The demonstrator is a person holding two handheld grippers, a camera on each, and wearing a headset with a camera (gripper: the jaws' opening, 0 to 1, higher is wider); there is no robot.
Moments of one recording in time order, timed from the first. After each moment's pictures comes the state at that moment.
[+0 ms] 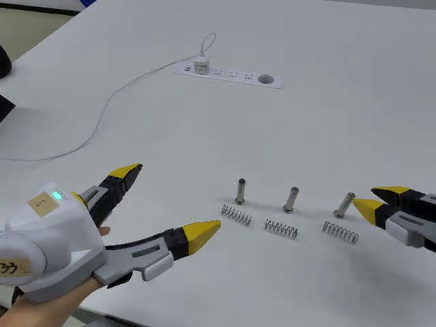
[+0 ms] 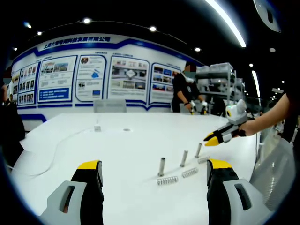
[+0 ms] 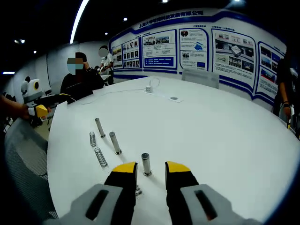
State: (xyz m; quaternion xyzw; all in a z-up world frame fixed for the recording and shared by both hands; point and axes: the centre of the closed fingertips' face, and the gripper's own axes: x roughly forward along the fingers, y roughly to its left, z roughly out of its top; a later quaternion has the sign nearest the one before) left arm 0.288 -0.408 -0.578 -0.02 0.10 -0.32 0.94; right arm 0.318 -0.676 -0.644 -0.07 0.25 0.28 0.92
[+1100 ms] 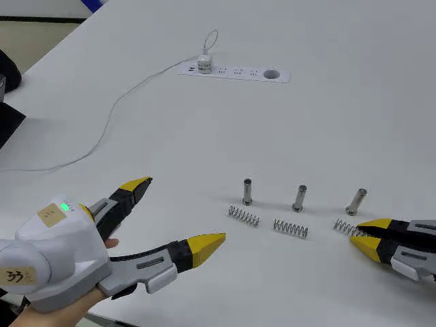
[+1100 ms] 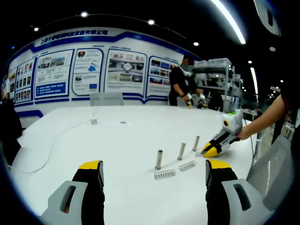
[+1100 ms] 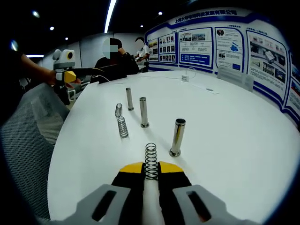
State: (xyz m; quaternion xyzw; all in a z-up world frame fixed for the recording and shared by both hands) left arm 0.284 -0.413 -0.591 -0.02 0.13 -0.34 0.93; right arm 0.289 -0.648 -0.696 -0.11 0.25 0.43 0.86
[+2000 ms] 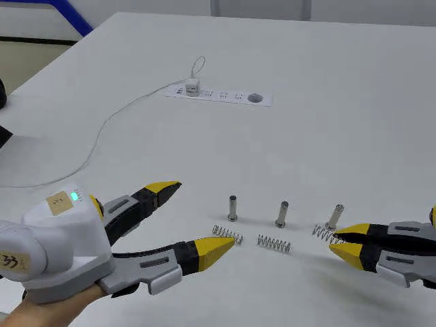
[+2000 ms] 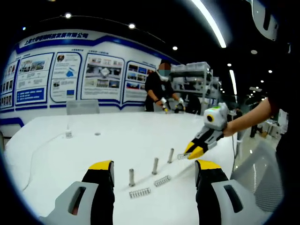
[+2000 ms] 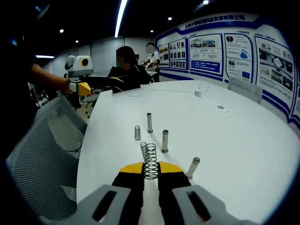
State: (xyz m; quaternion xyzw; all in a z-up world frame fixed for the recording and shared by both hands) left arm 0.266 -0.471 -0.552 -0.03 0.10 -0.45 0.89; right arm 0.267 -0.620 -0.625 -0.11 0.22 0.48 0.84
